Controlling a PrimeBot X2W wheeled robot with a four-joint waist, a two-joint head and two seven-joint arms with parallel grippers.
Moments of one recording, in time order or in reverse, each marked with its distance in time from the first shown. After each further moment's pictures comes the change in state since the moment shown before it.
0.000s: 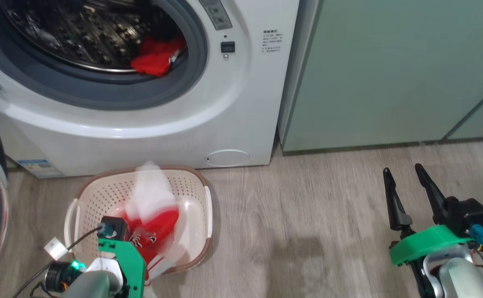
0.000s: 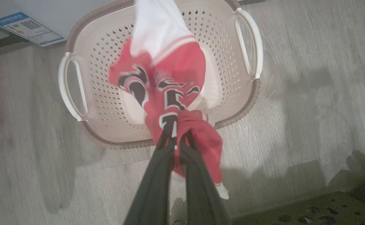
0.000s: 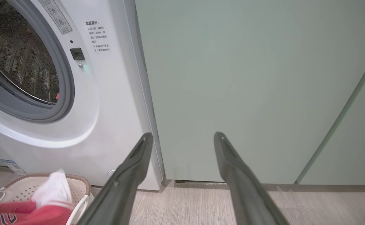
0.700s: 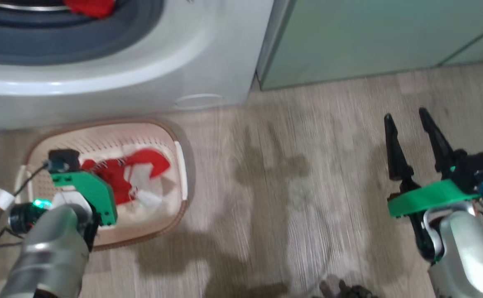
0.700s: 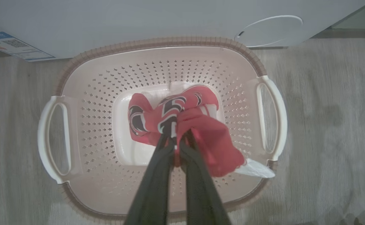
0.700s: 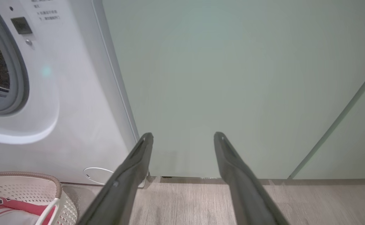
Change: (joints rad) left arm -0.224 0.064 0.092 -0.002 -0.128 0.027 -0.047; right arm -0.167 -0.003 0.013 -0.045 -0.002 0.000 0.000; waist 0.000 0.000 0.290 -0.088
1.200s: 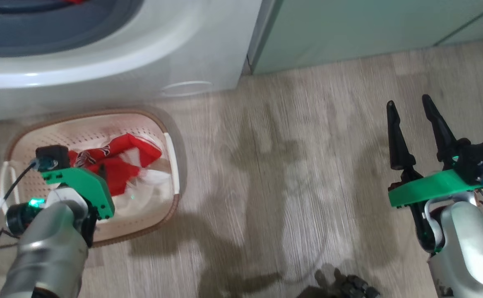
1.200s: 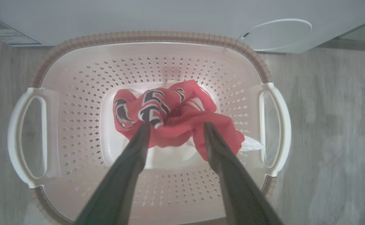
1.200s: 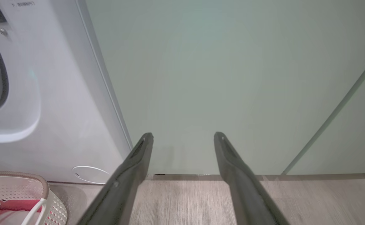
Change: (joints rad) left arm -0.012 0.002 0.034 -0.002 -0.062 0.018 -0.028; right arm -0.040 0.005 -0.007 0.000 -0.002 0.000 0.000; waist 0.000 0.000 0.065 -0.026
